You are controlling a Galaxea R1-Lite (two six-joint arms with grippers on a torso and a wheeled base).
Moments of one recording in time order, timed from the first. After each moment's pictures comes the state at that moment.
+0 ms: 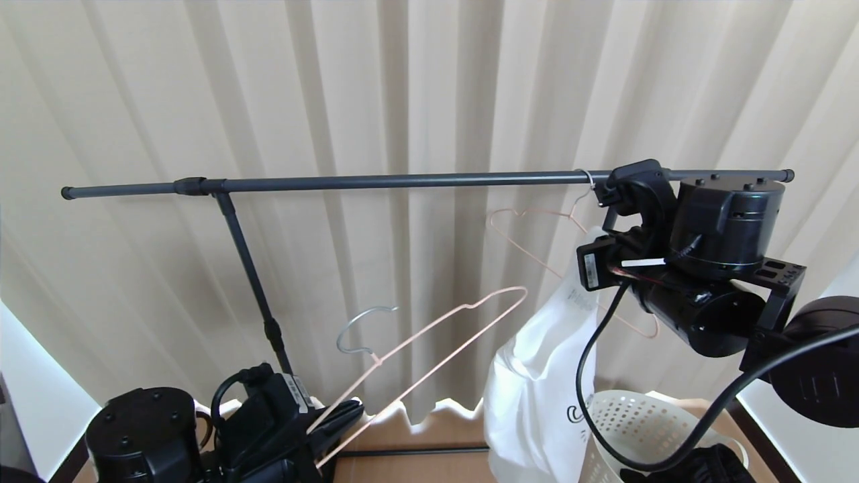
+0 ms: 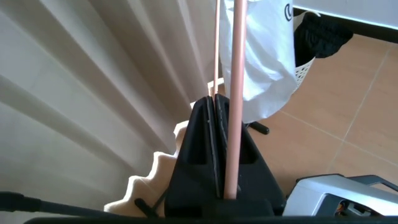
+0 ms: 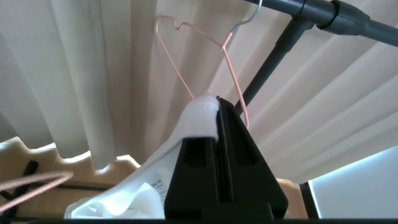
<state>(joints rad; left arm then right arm) -0.58 1.86 0.00 -1.57 -0.21 0.34 0.55 1.72 -0.86 -0.66 -0.59 -0.13</state>
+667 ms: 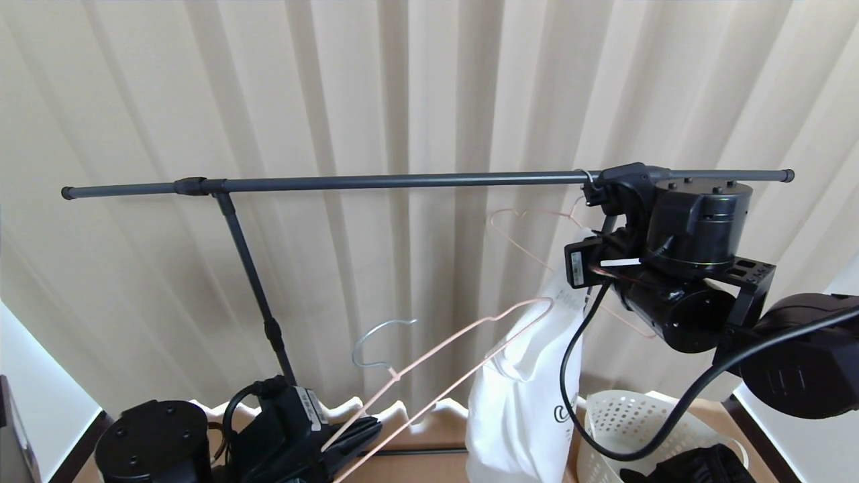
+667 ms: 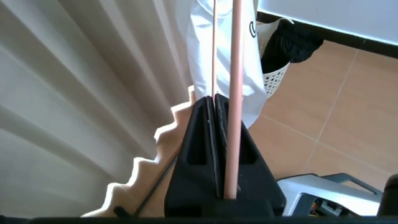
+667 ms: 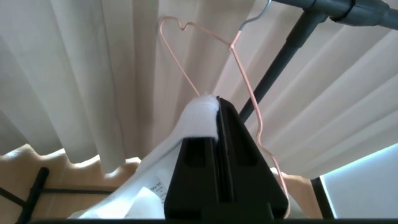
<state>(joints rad) -0.66 1.86 0.00 -1.57 -0.20 0.28 0.56 1.77 -0.89 -0.68 -0.60 -0.07</state>
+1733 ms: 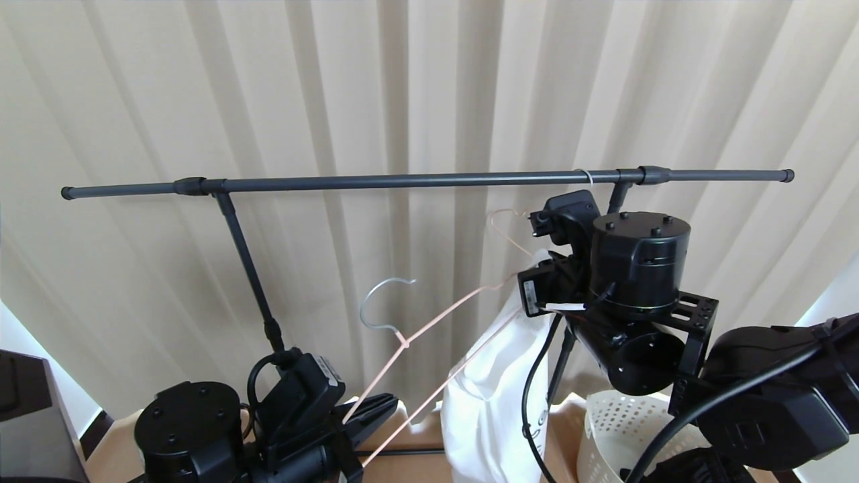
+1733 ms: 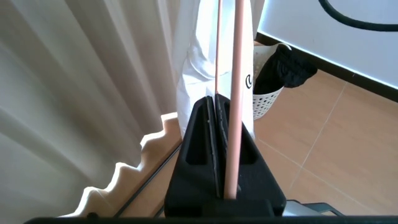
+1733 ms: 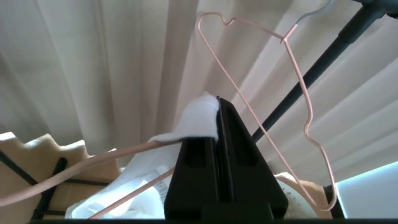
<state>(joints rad) -0.68 1.91 -0.10 -1.57 -0.16 0.13 0.74 1.83 -0.88 -0.73 -0.71 -0.05</state>
